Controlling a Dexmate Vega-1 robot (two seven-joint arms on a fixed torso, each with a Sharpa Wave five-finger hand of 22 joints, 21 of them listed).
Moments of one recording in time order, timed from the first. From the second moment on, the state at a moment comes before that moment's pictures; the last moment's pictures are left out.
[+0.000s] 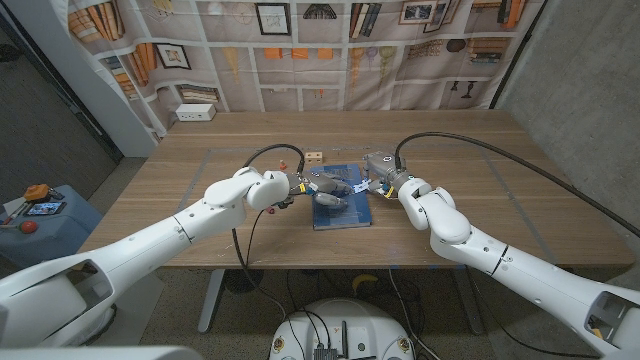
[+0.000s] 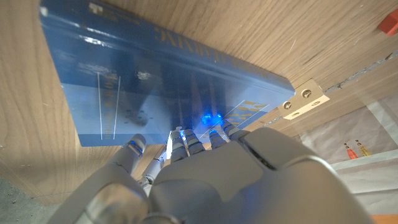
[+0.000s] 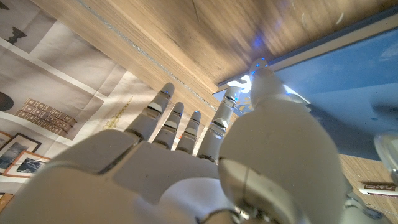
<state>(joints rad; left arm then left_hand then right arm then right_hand) 0.62 0.77 0.85 -1.78 0.75 -0.03 -0.49 0.01 0.07 0.67 0.10 0.19 0.11 -0.11 0.17 0.16 0.08 -0.13 0.18 0.17 -0.16 -0.04 0.17 0.16 -0.17 -0.03 0.20 0.17 -0.77 -0.70 -0.84 -1.87 -1.10 -0.48 0.23 1.01 -0.04 0.36 -0.16 0.18 0.87 -0.20 0.66 0.27 0.24 -0.13 0.22 0.20 0.18 -0.04 0.29 0.25 0.44 -0.02 0.19 0.16</state>
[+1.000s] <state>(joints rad) 0.60 0.76 0.86 -1.76 0.75 -0.04 -0.49 0.01 0.07 0.68 0.09 0.19 0.09 -0.12 0.17 0.16 0.08 -0.14 0.18 0.16 -0.16 -0.04 0.17 0.16 -0.17 -0.03 0.20 0.17 -0.76 -0.71 -0.83 -1.88 -1.08 -0.47 0.21 1.03 -0.05 0.36 -0.16 0.18 0.87 -0.20 0.67 0.27 0.25 -0.13 0.22 0.20 0.19 -0.04 0.29 0.25 0.44 -0.02 0.19 0.16</state>
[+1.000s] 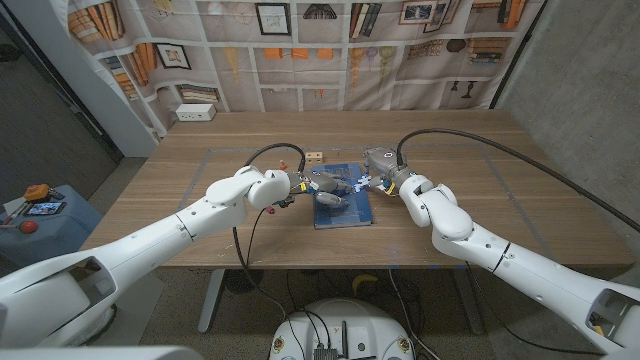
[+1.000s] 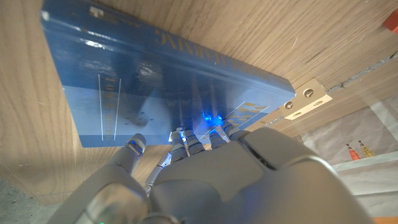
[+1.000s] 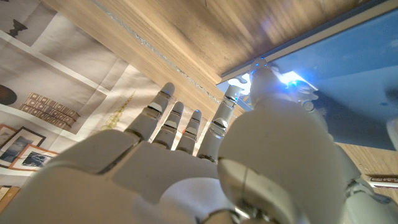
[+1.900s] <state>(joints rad) 0.58 0.77 0.86 -1.76 0.76 -0.07 -0.50 0.01 0.07 0.68 0.09 0.19 0.10 -0.12 0.17 0.16 0.08 -0.14 0.18 0.16 -0.15 -0.03 0.17 0.16 -0.17 -0.03 0.20 0.17 -0.75 -0.75 -0.77 -1.92 -1.01 -0.47 0.23 1.03 -0.04 0.35 -0.15 0.18 0.87 -0.20 0.67 0.27 0.25 -0.13 0.22 0.20 0.19 -0.04 0.29 0.26 0.45 -0.01 0.19 0.16</state>
